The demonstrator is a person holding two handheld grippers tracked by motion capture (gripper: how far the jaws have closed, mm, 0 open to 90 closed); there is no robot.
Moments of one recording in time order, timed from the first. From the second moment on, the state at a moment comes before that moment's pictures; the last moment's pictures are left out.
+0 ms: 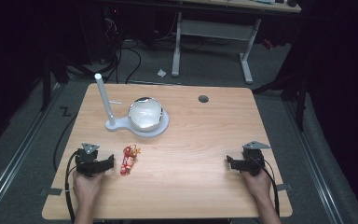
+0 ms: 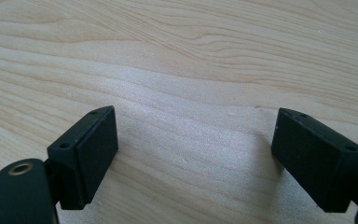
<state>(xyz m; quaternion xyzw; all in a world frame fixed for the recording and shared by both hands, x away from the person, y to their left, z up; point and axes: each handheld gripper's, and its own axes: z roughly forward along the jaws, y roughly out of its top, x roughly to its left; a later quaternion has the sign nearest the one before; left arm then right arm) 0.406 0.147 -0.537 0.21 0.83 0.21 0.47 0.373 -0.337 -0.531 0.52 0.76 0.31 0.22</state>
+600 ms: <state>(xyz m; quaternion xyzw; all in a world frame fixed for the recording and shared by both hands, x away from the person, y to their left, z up) 0.405 0.159 -0.525 0.21 0.84 0.18 0.47 0.372 -0.337 -0.531 0.52 0.76 0.31 0.22</state>
